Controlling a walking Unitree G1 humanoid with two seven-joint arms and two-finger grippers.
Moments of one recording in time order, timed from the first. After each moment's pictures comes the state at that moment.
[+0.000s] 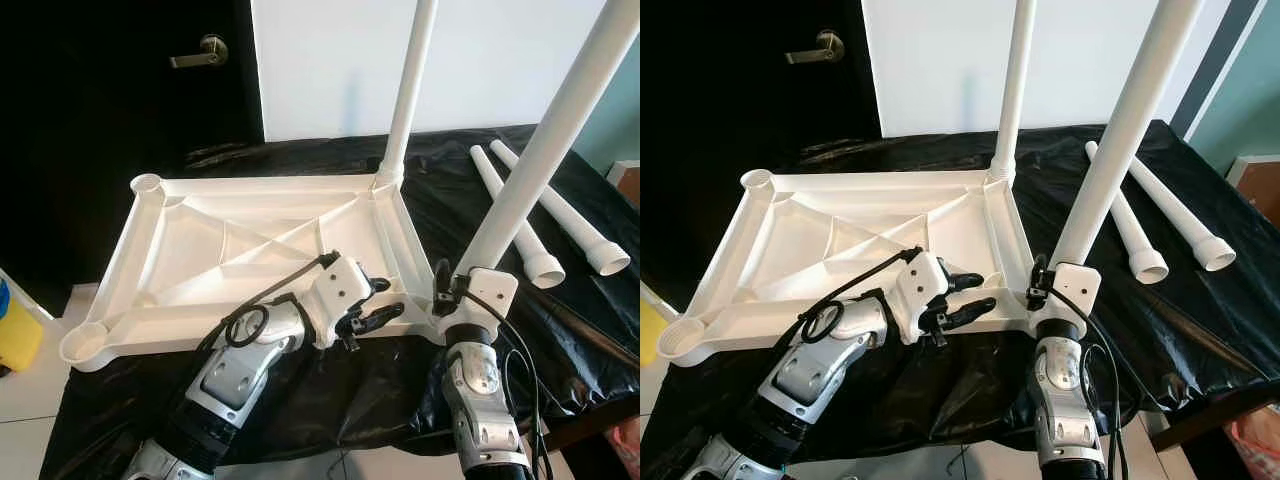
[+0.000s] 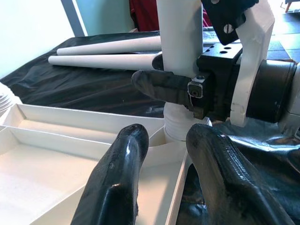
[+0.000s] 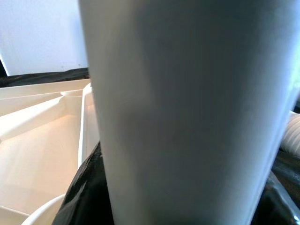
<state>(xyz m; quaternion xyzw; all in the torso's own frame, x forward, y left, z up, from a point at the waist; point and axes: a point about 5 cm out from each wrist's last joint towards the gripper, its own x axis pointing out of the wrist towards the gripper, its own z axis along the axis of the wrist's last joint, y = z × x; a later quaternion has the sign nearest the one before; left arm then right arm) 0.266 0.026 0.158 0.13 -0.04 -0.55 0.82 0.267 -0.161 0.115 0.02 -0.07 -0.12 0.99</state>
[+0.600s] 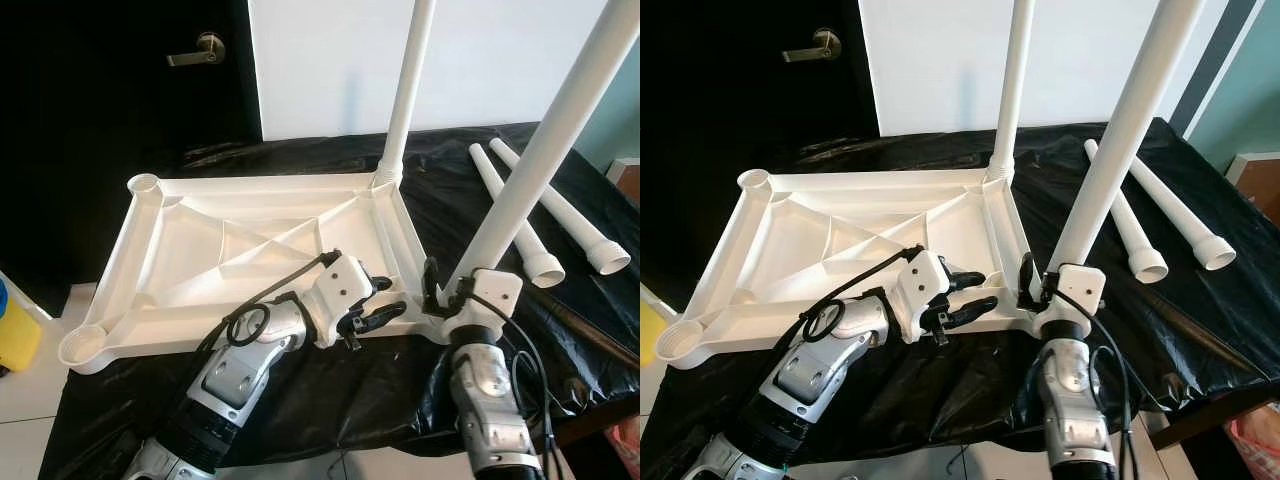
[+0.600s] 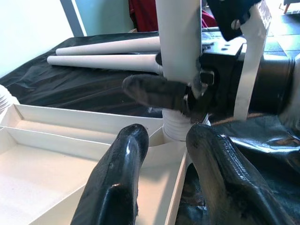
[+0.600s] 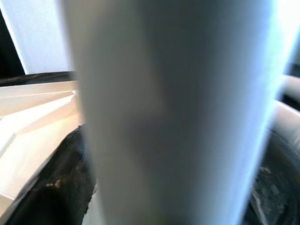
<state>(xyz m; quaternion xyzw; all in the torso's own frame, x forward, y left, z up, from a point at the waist) 0.266 0.025 0.158 0.13 -0.04 -0.55 0.82 0.267 -0.178 0.121 0.01 -0.09 -0.07 0.99</state>
